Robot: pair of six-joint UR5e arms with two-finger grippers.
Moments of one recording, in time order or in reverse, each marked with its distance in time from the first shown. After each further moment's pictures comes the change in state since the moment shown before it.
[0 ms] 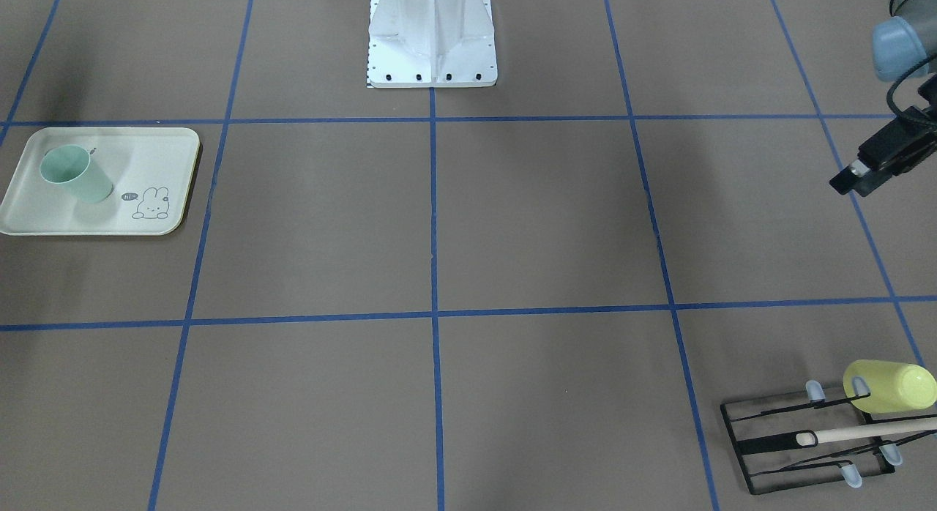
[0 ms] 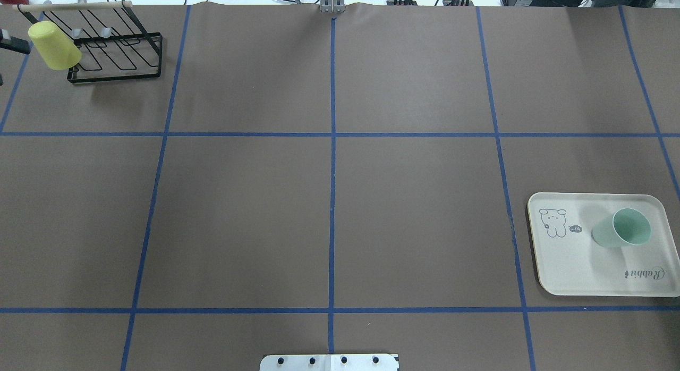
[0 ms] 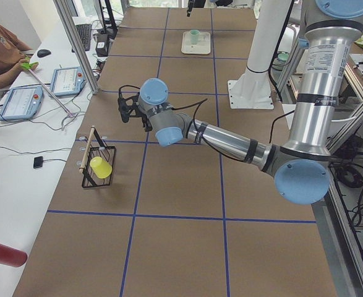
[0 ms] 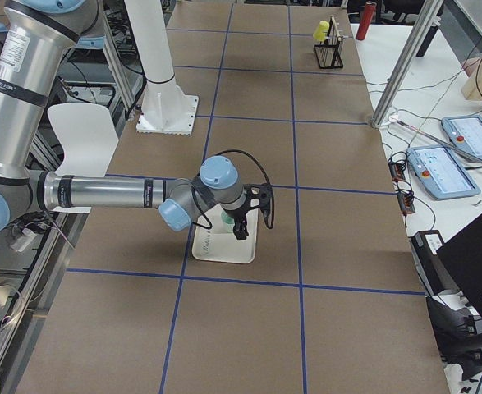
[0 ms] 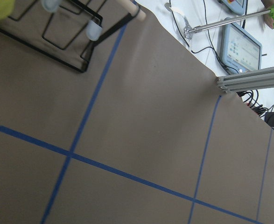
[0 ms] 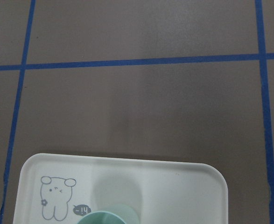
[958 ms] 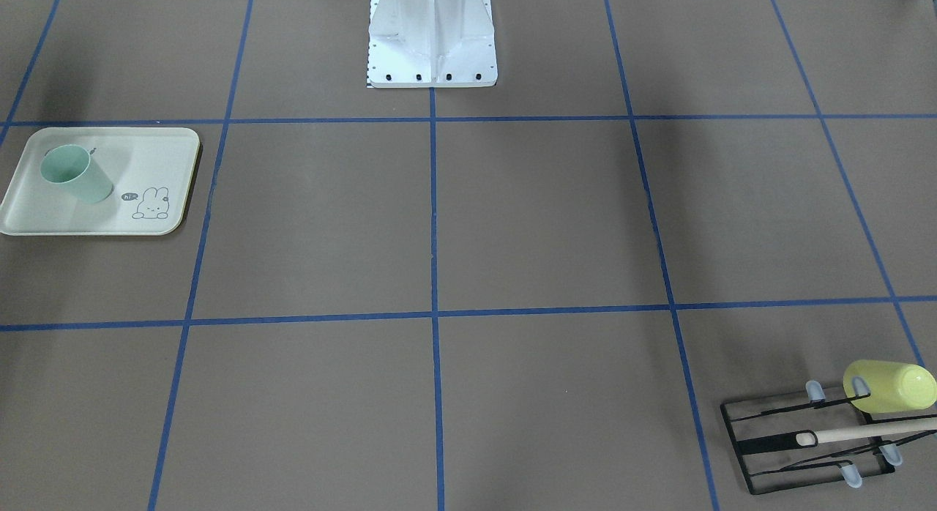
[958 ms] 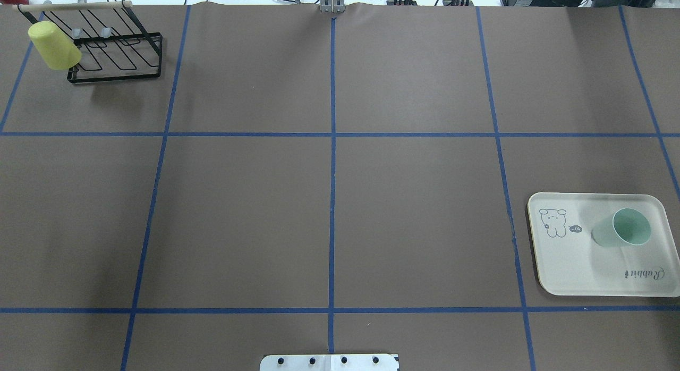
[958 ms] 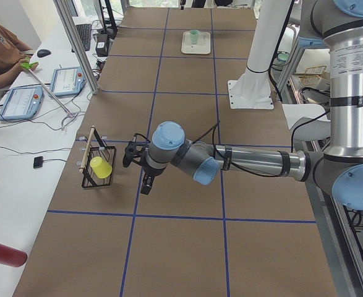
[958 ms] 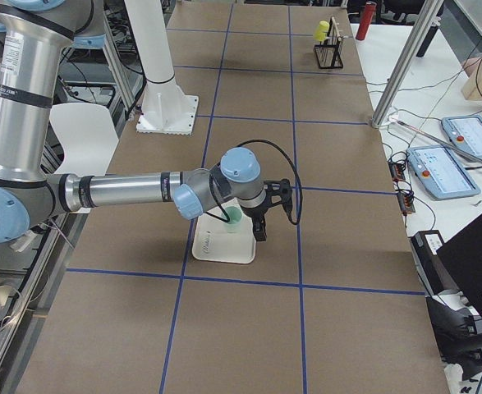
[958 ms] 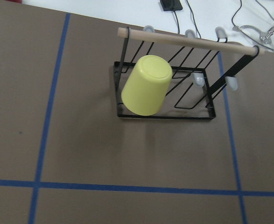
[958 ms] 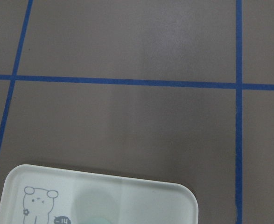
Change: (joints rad) left arm -0.175 0.214 0.006 0.350 0.168 1.040; right arm 0.107 0.113 0.000 -0.229 0.018 -0.192
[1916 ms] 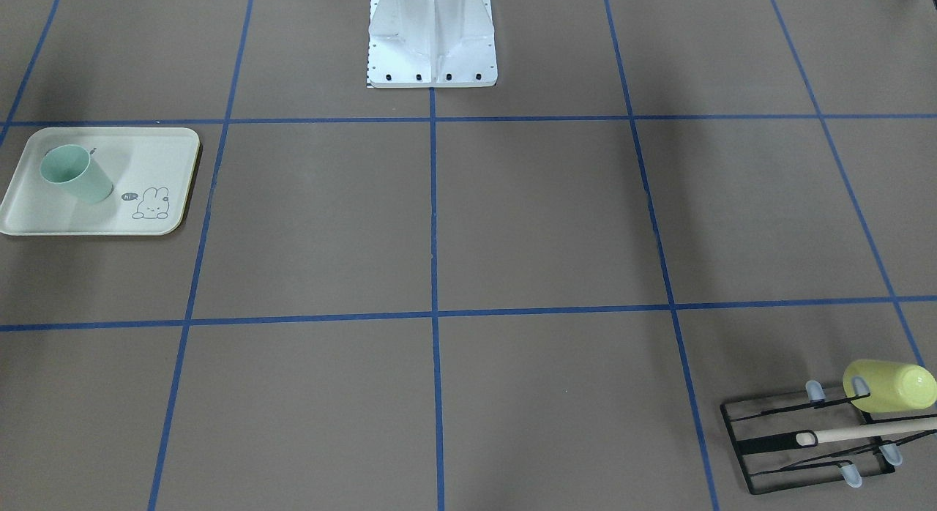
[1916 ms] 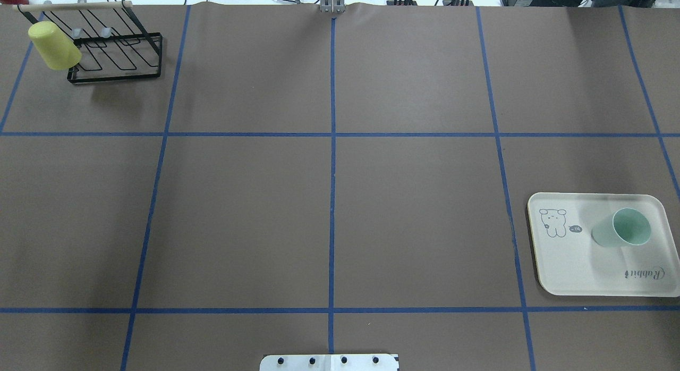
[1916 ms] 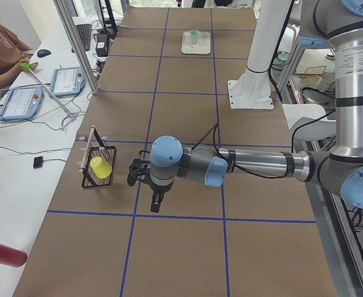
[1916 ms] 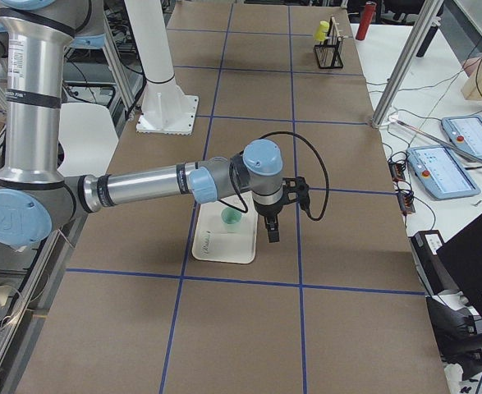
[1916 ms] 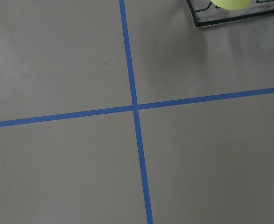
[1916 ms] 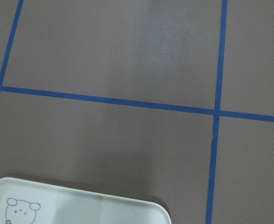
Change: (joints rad) left arm -0.050 0.008 0.002 0.236 -0.052 0.203; right arm 0.057 0.115 -0.006 -0.300 -0.012 -0.245
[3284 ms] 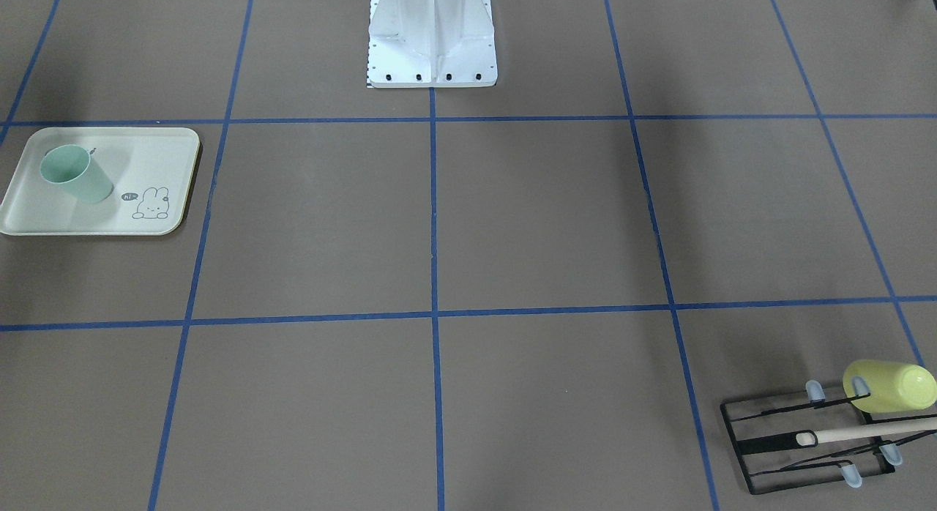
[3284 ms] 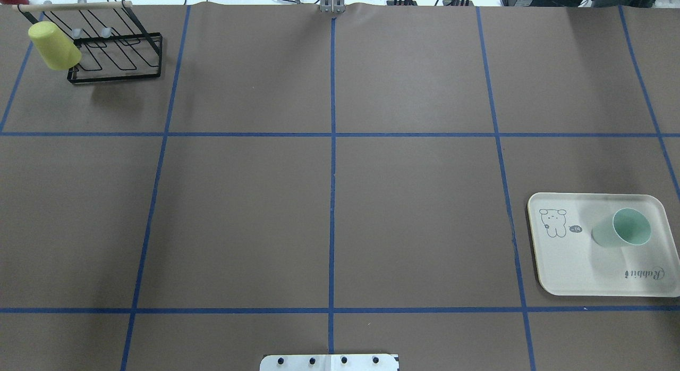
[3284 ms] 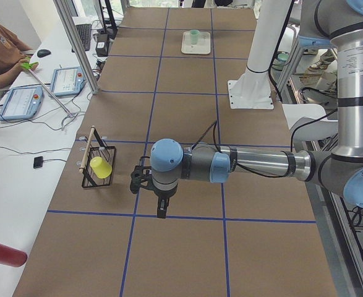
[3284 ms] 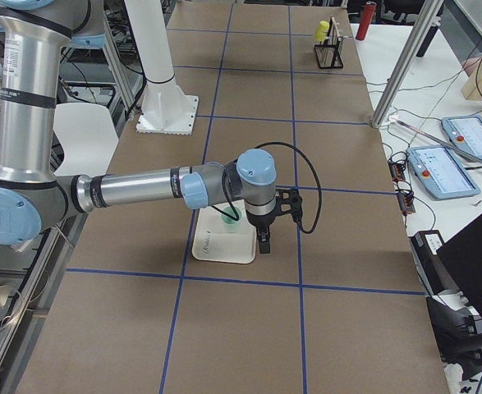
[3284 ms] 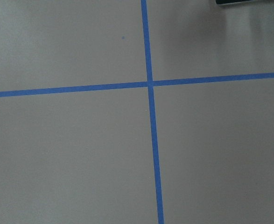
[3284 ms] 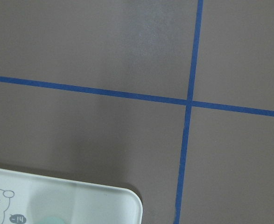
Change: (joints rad) left arm -0.039 0.000 -0.028 0.172 0.000 0.047; right arm 0.009 -0.049 -0.004 -0.011 -0.024 -0.004
